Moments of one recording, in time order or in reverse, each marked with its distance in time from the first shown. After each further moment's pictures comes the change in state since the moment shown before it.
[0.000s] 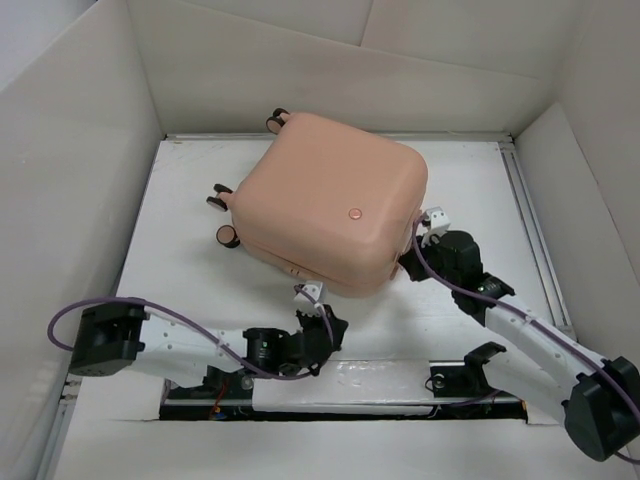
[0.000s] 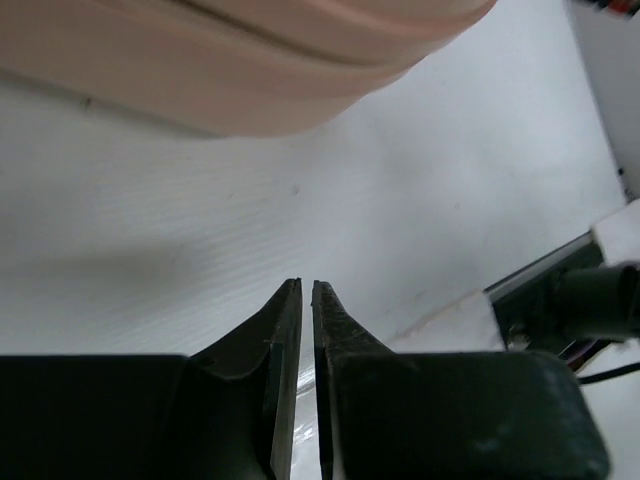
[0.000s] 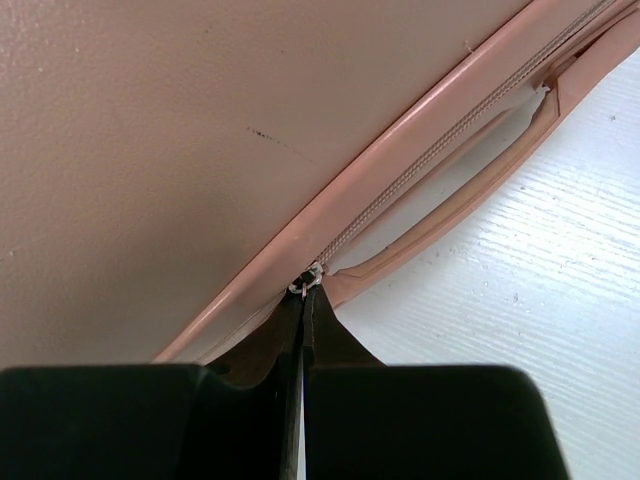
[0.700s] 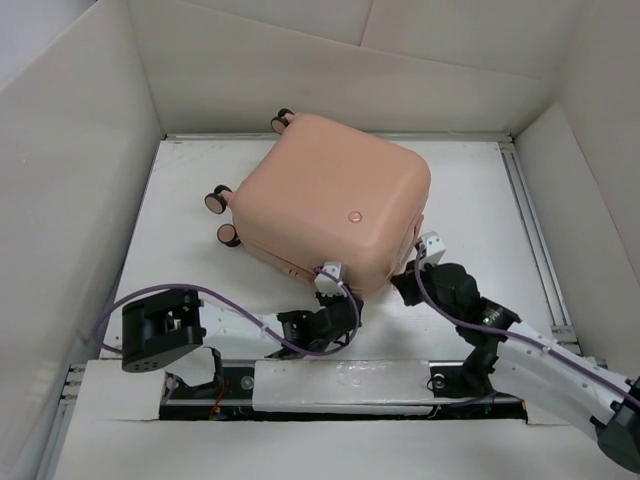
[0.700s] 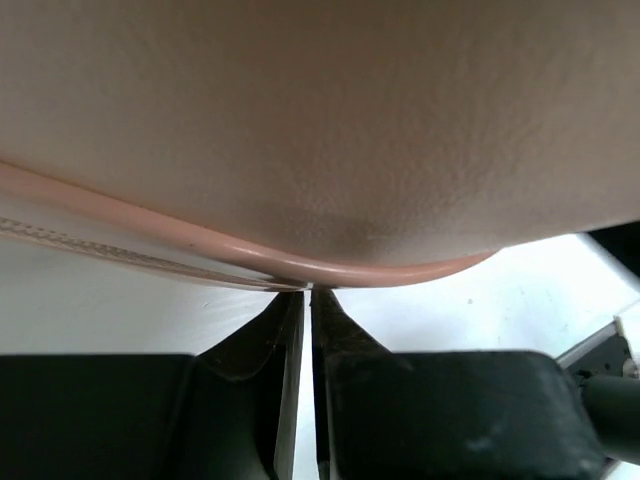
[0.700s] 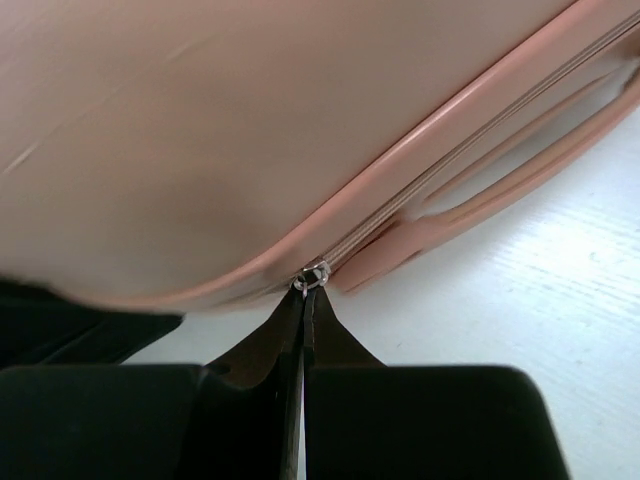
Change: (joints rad) left arm 0.176 0.332 0.154 0.230 0.048 0.061; right arm 0.269 -0.208 -0.121 -0.026 0.217 0.090
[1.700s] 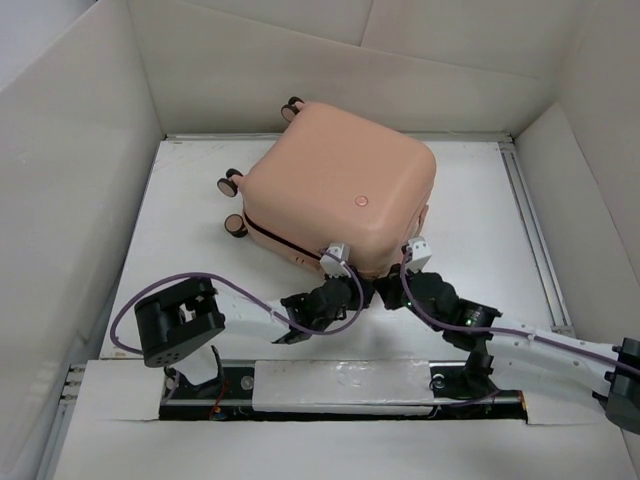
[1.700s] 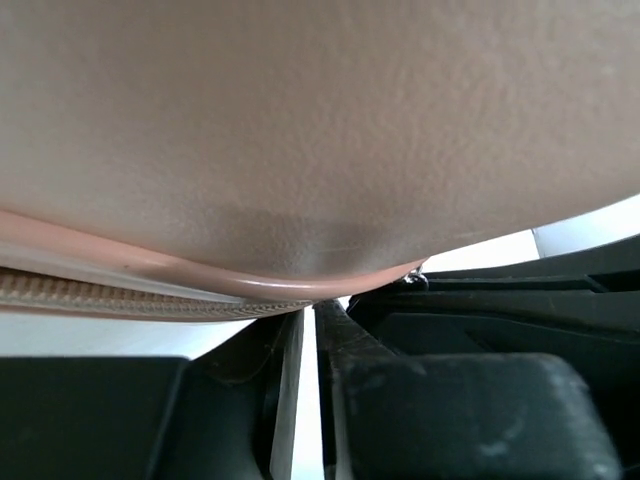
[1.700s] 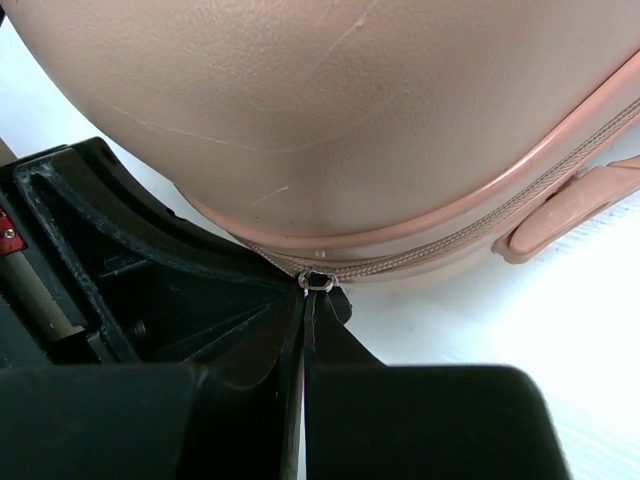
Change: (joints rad) left arm 0.152 0.103 0.029 0.281 0.251 0.056; right arm 0.274 0.101 0.022 0.102 0.223 0.220
